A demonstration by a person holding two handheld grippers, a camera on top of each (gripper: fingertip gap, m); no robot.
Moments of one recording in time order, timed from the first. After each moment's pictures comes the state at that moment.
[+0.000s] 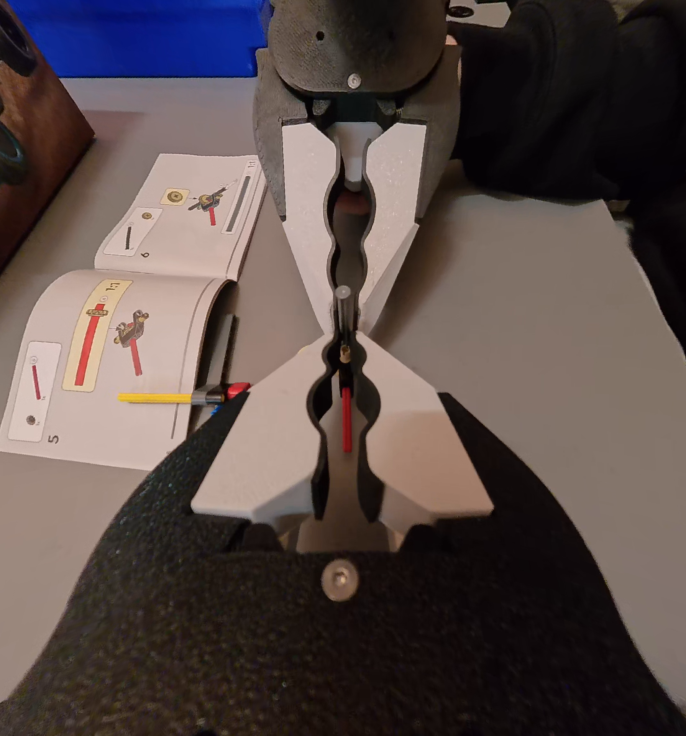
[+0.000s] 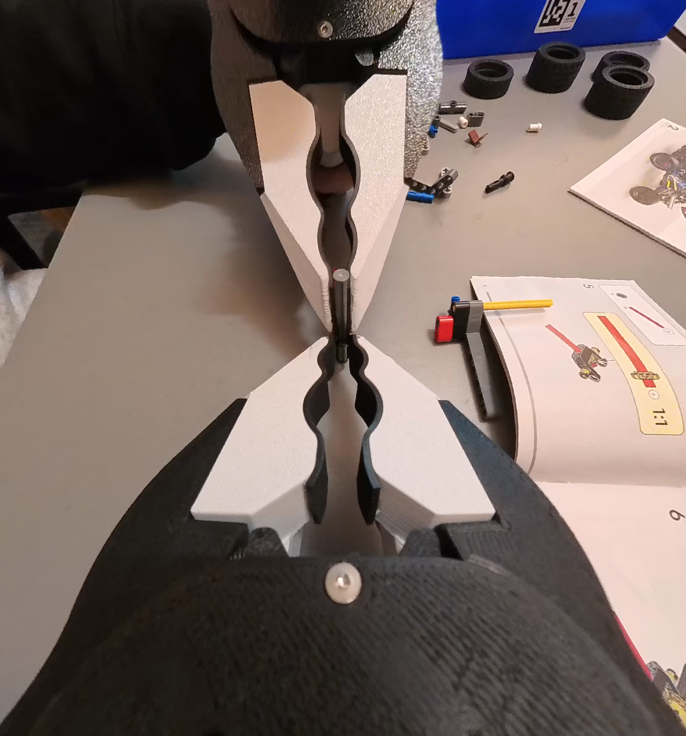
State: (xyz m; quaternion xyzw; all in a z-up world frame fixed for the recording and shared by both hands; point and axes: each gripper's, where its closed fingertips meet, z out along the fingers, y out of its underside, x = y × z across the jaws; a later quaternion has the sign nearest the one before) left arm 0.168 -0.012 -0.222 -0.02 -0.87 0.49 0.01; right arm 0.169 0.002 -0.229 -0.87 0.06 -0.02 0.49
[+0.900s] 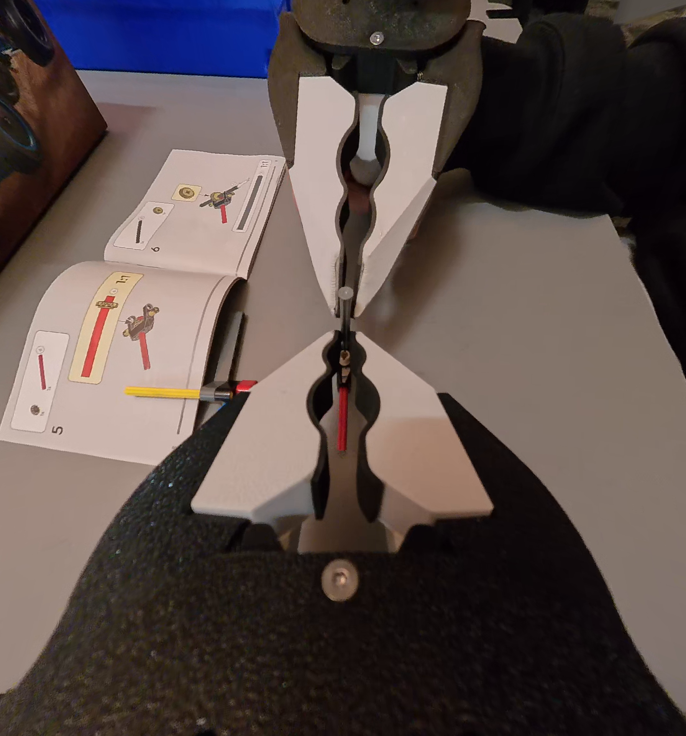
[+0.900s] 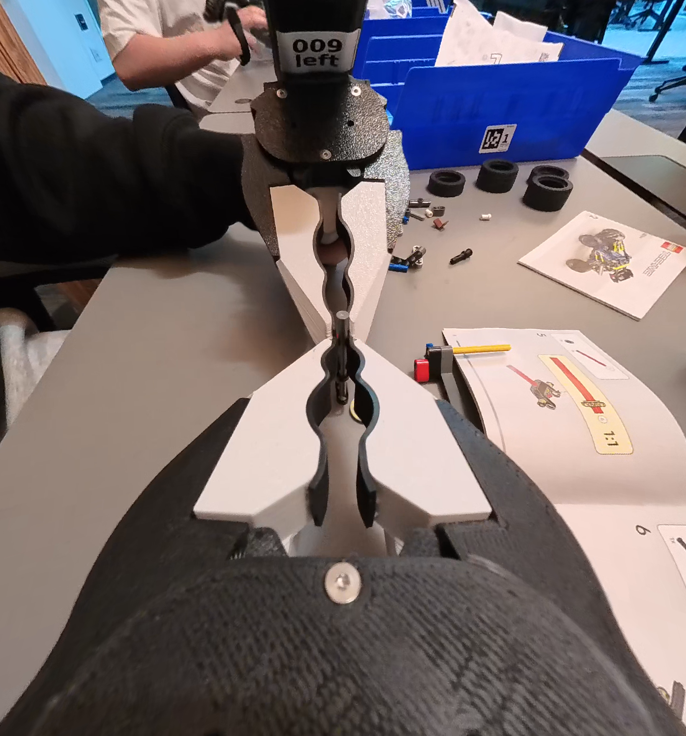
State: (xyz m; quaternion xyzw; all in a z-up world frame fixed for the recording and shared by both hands) left arm 0.174 -0.012 -0.220 0.00 -0.87 0.49 0.01; right arm 0.175 0.002 -0.197 -0.81 0.06 -0.04 0.58
